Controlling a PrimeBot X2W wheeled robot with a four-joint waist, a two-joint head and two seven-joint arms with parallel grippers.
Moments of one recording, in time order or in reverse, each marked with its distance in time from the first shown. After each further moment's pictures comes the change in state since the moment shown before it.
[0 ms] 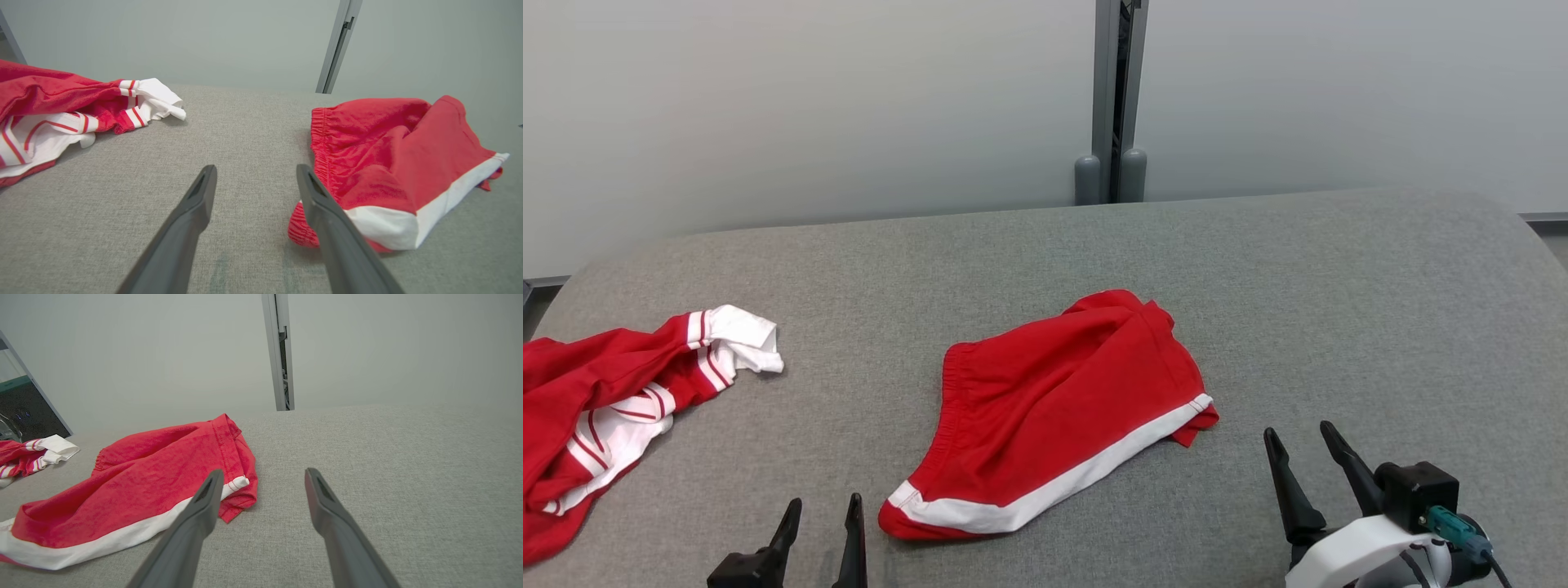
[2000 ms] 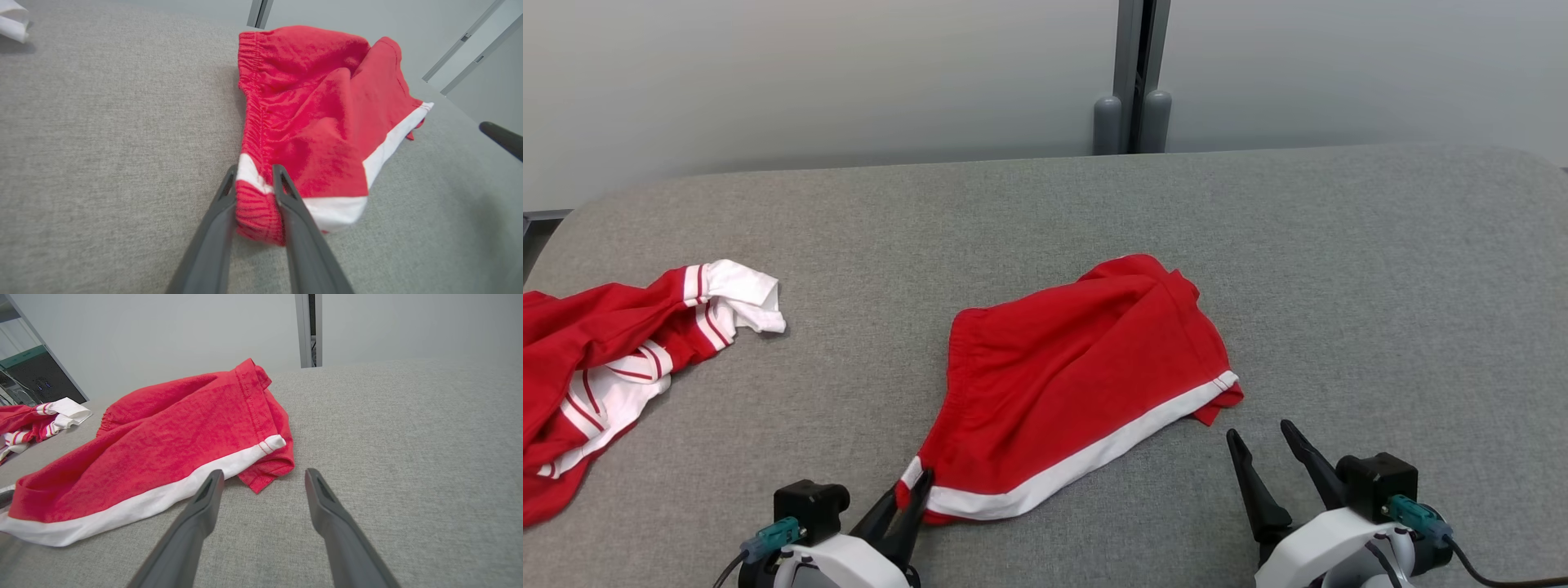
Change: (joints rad) left arm -0.272 0.160 -0.512 0.243 -0.471 -0.157 0.000; right arm -0.043 0.008 0.084 0.067 0.048 0.000 0.000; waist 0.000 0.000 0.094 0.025
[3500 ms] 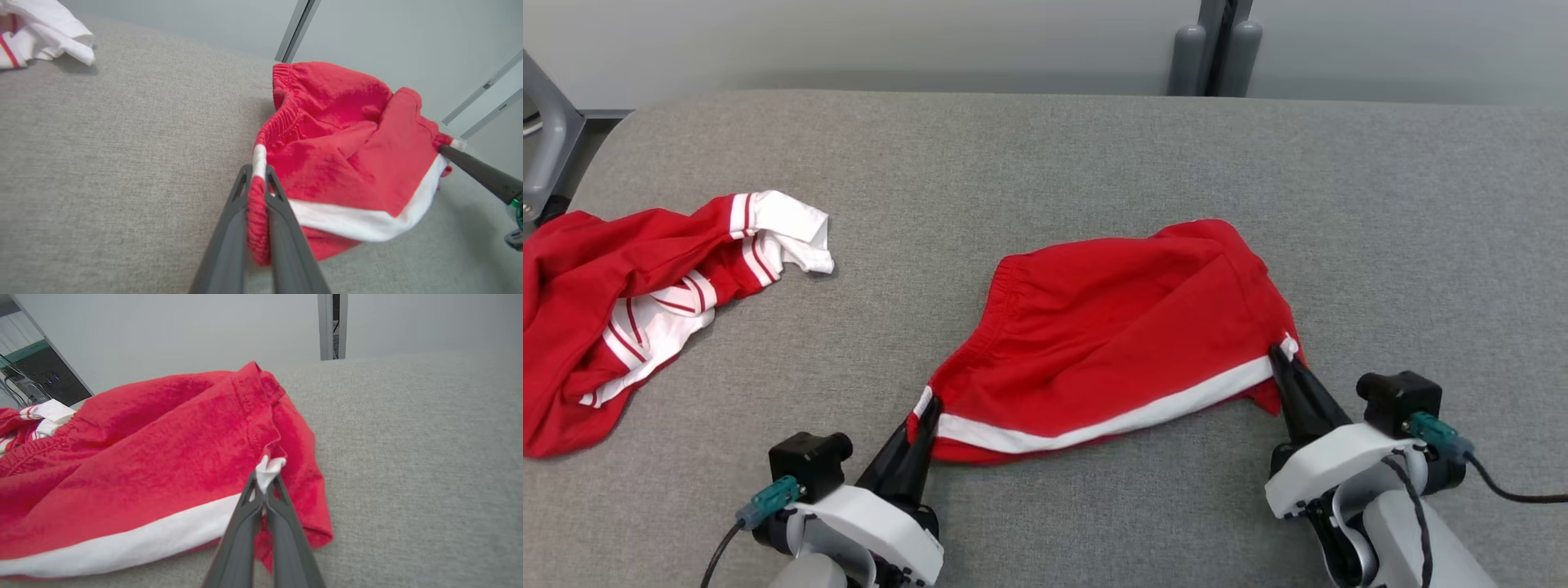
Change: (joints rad) left arm -0.008 -0.081 0.161 -0.112 0.111 0.000 0.000; right arm -0.173 0.001 -0.044 0.106 0.018 0.000 0.000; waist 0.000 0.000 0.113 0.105
